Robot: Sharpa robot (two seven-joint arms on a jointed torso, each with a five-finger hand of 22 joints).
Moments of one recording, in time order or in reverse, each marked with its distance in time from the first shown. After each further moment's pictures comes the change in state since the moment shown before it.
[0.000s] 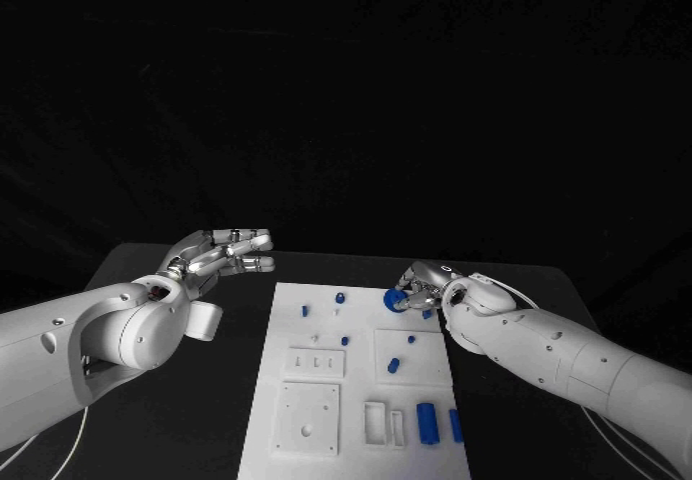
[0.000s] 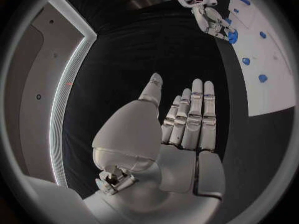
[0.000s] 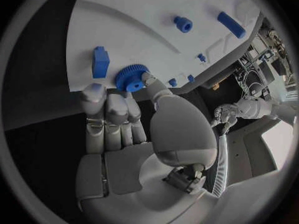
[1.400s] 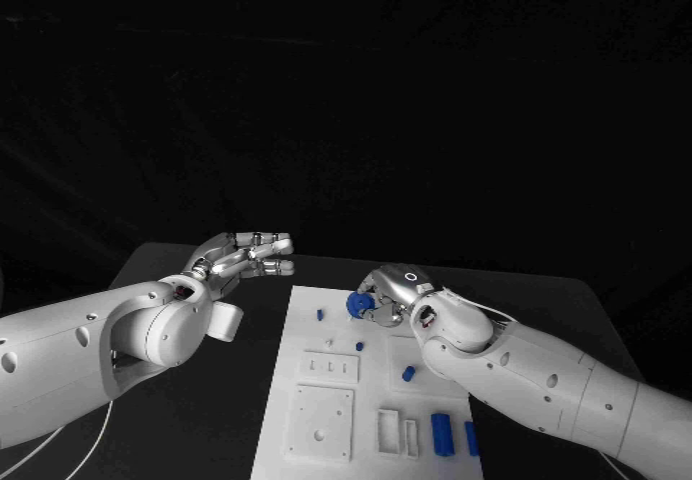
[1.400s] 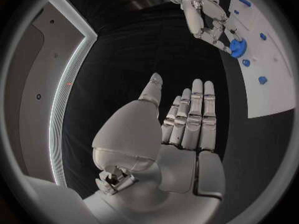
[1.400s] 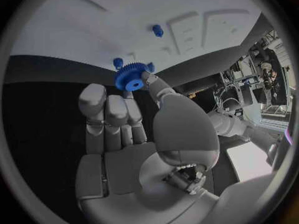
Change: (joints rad) left arm 0.000 0.003 0.000 0.004 -0.004 0.003 -0.003; left_hand 0.000 0.000 0.000 0.000 0.000 -0.008 -0.001 0.000 0.000 0.000 0.000 0.000 0.000 0.000 0.000 0.000 0.000 0.000 0.000 0.000 0.000 0.000; right arm -0.026 0.039 -0.016 0.286 -0.314 -0.094 -0.105; right_hand -0.045 -0.010 0.113 0.025 0.024 0.066 -0.022 -0.002 0.002 0.034 -0.012 0.029 0.029 0.008 -0.007 0.010 0.013 -0.006 0.000 -0.007 0.034 0.000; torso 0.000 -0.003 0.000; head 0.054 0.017
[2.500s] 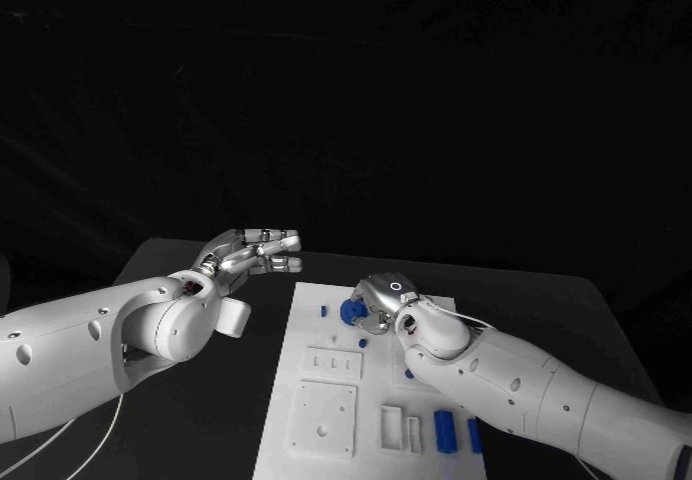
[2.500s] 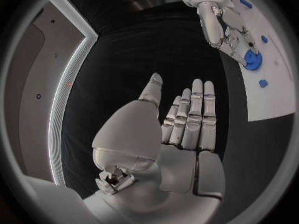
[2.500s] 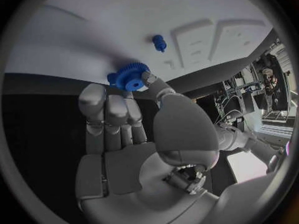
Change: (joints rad) left arm 0.000 0.017 0.000 -0.006 0.000 0.003 -0.001; left_hand 0.000 0.000 0.000 0.000 0.000 0.000 0.000 0.000 0.000 0.000 0.000 0.000 0.000 0.000 0.000 0.000 0.000 0.000 0.000 0.000 0.000 0.000; right arm -0.003 0.116 -0.037 -0.157 -0.051 -0.025 -0.002; right_hand -0.001 -0.003 0.001 0.005 -0.004 -0.006 0.002 -0.001 -0.002 0.000 0.000 -0.009 -0.007 0.000 0.000 0.000 -0.009 0.000 0.000 0.000 -0.001 0.000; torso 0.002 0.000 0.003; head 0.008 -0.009
